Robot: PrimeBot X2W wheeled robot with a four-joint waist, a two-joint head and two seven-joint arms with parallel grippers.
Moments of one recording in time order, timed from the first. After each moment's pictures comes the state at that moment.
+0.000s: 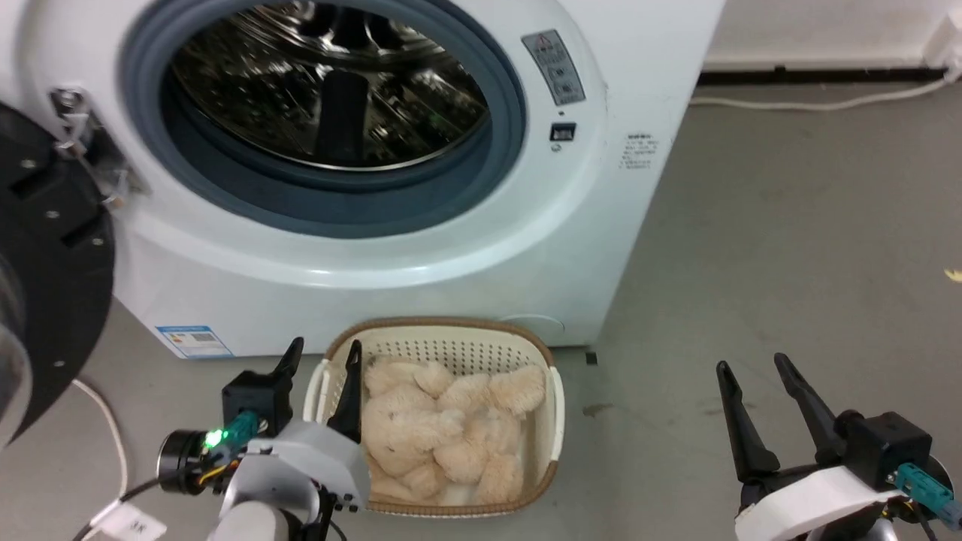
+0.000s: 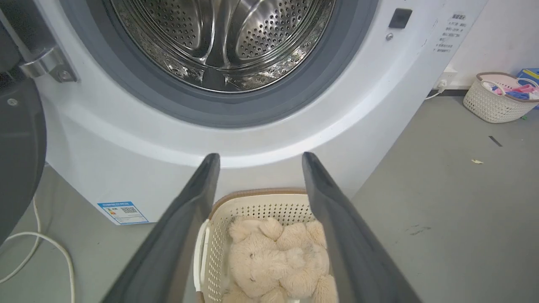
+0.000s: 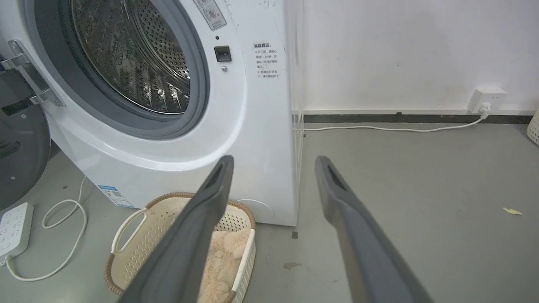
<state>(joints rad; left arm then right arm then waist) -0.14 0.08 -0.08 0.16 -0.12 -0.02 -0.02 0.01 -0.05 0.01 -0.02 0.15 0.13 -0.07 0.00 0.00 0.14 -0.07</state>
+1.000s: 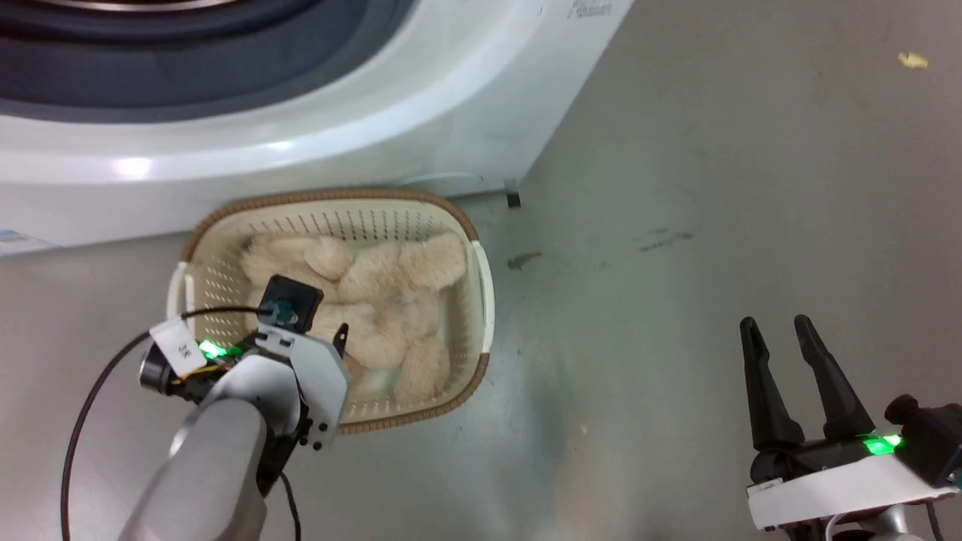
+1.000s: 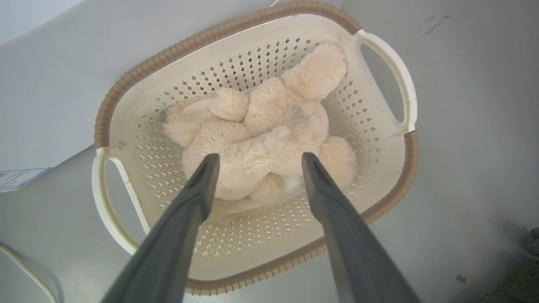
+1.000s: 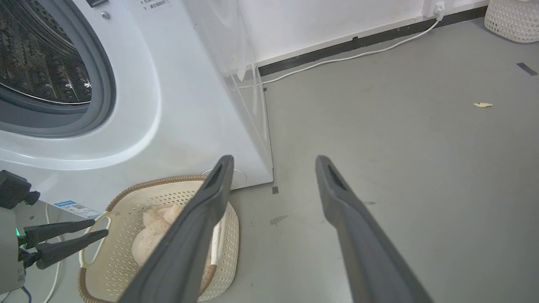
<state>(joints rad) -0.45 0.27 -0.29 0.42 -0.12 -0.06 0.32 -0.01 -0.05 0.03 -0.10 0.37 0.13 -0.14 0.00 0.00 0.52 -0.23</state>
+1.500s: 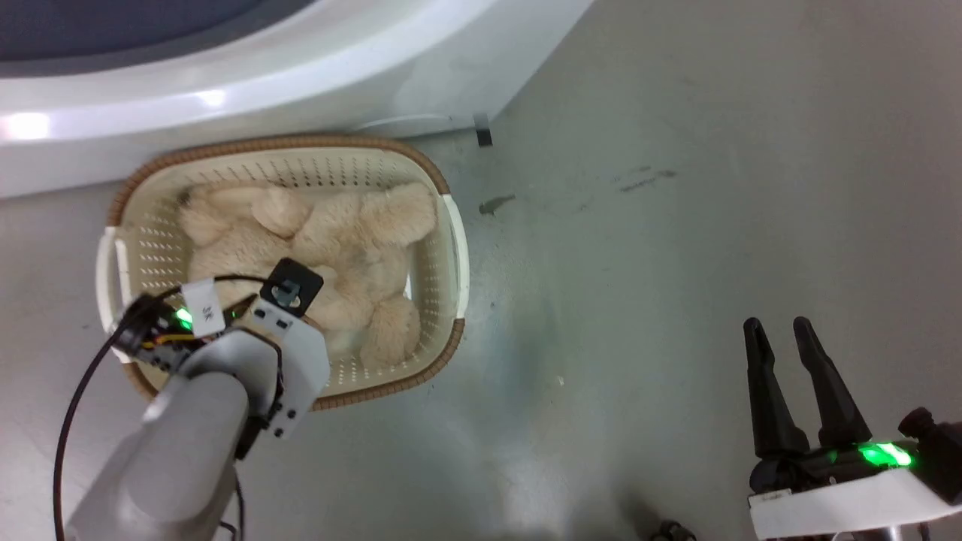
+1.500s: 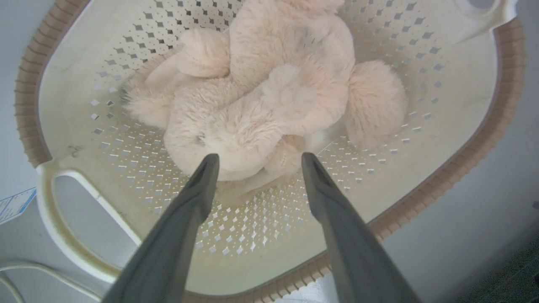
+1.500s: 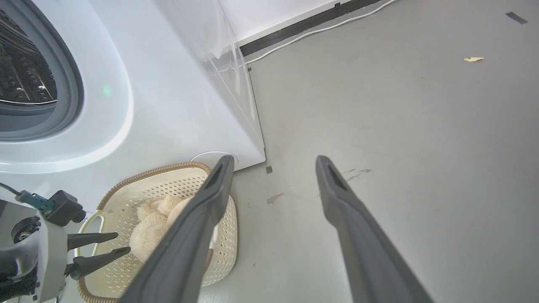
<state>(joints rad) -0.54 0.39 -0.43 0.45 -0.05 -0.06 0.45 0.02 -0.05 0.05 -0.15 0.47 0.13 -0.17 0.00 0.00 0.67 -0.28</state>
